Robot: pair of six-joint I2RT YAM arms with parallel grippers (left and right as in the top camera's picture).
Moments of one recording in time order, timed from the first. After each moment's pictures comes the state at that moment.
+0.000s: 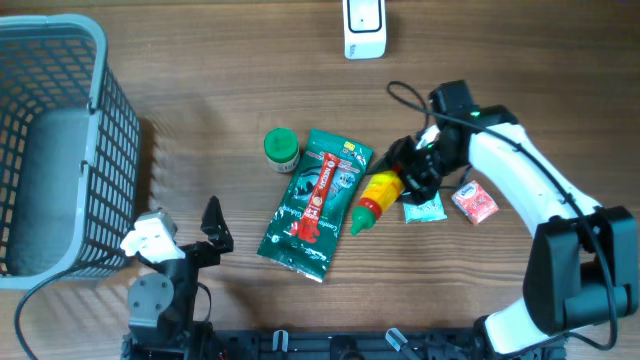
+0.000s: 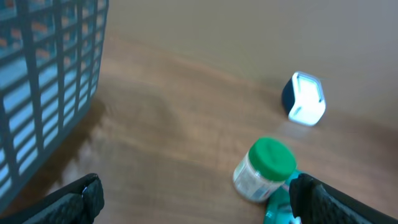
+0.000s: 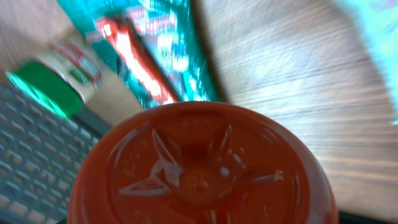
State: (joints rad) left arm -0.11 0.01 0.23 -0.47 -0.13 -0.35; right arm 0.20 1.73 1.16 -0.93 -0.70 0.86
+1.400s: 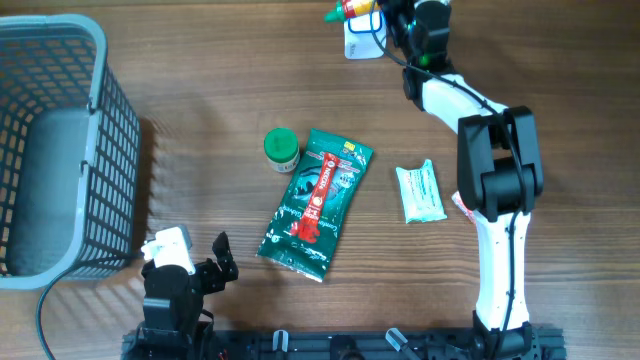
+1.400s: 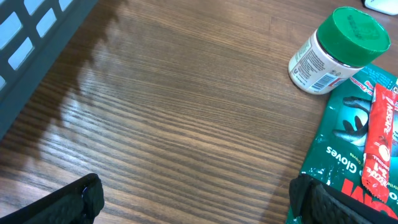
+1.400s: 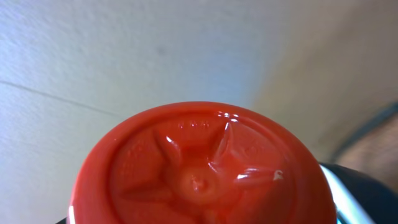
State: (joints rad) left arm -0.11 0.01 0.23 -0.86 -0.13 -0.35; right arm 0.21 2.45 1.75 0.67 -0.10 1.21
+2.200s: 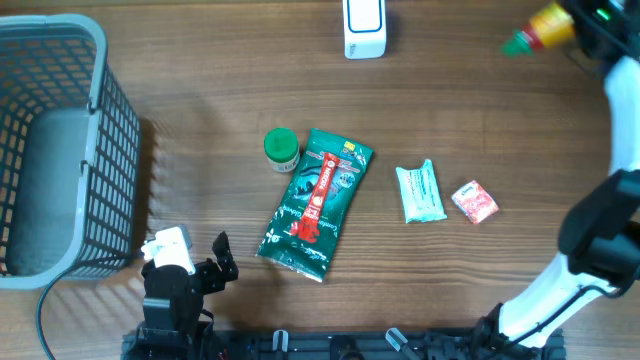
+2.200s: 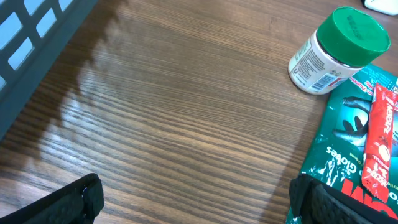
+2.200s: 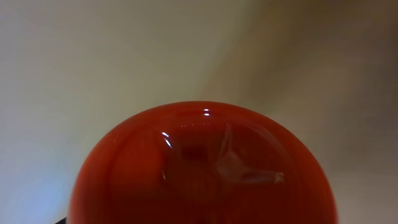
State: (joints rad) left arm -0.11 0.01 0.23 -0.86 -0.13 -0.35; right arm -0.39 2.00 1.78 -0.47 -0.13 0.70
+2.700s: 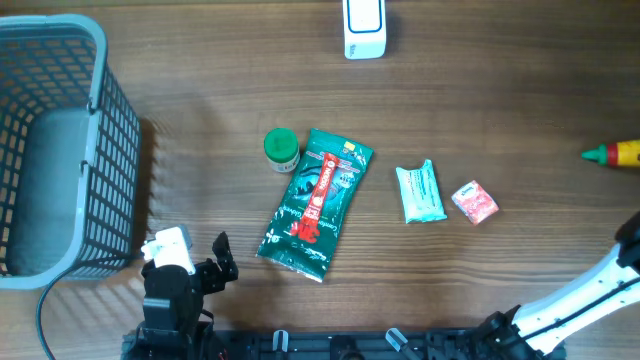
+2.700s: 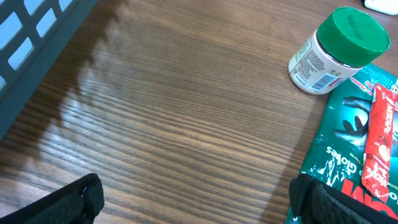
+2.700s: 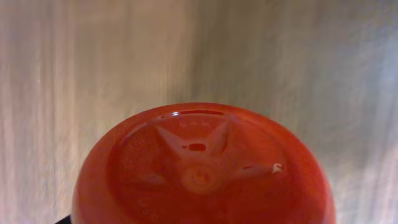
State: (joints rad) left arm -0.11 0.01 0.23 -0.86 -0.13 -0.35; right arm -0.83 2.19 1.61 -0.48 -0.01 0.77
